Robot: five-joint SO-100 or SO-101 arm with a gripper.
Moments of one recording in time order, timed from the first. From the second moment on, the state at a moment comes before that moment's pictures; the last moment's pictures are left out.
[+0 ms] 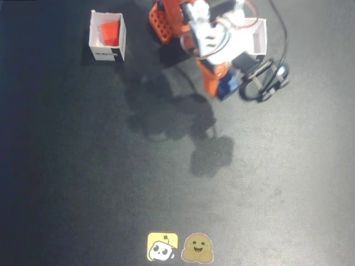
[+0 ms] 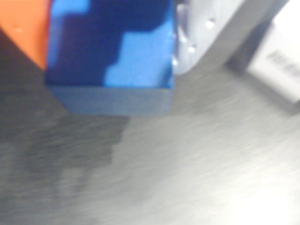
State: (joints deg) arm -33.3 139.0 133.4 81.7 78.7
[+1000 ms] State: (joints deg) arm -70.9 145.6 136.8 89.1 96.1
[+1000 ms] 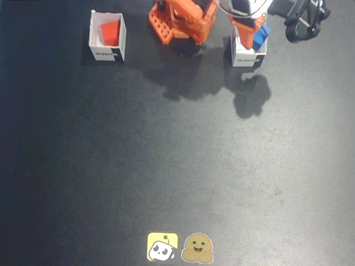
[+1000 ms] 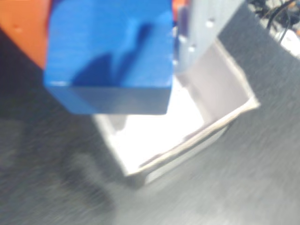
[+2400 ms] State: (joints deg) arm -70.6 153.0 145.0 84.4 99.0
